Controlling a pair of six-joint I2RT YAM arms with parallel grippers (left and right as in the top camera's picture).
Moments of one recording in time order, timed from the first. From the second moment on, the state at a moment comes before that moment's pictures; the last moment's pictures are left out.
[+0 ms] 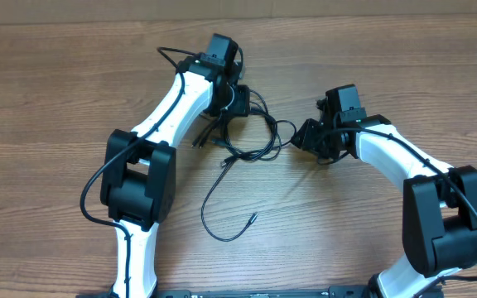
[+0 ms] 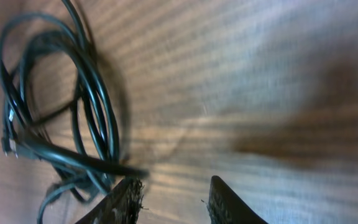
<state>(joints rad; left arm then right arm) -0.37 2.20 1.79 -0.81 0.26 -0.32 0.21 1.80 1.05 -0.41 -0.36 0.54</state>
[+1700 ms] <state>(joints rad) -0.49 2.32 1.81 -0.67 0.15 -0.73 0.33 1.80 1.03 -0.26 -0.09 0.48</state>
